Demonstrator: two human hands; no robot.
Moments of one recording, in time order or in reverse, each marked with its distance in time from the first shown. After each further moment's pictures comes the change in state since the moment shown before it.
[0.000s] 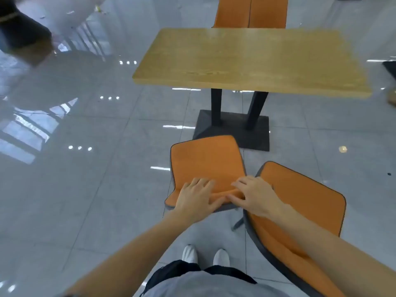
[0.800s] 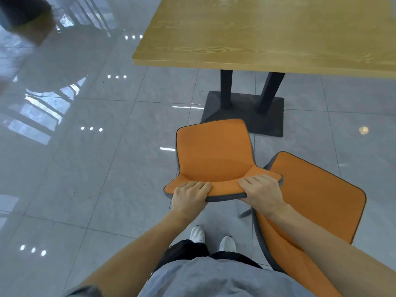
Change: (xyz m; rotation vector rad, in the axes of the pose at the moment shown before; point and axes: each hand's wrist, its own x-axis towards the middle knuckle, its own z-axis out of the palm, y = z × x) left_hand 0.019 -0.035 0.035 0.169 0.229 0.025; right_hand 0.025 0.032 0.054 -0.193 0.366 -0.183
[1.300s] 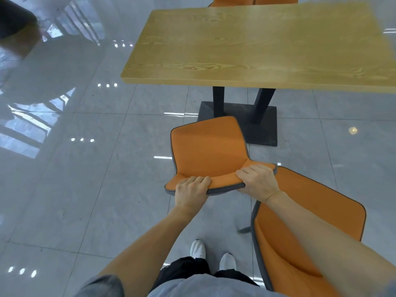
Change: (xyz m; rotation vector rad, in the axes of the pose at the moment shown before) left_hand 0.100 -0.028 0.014 -0.018 0.030 -0.043; right_hand 0.075 0.073 0.043 0.008 -0.040 0.011
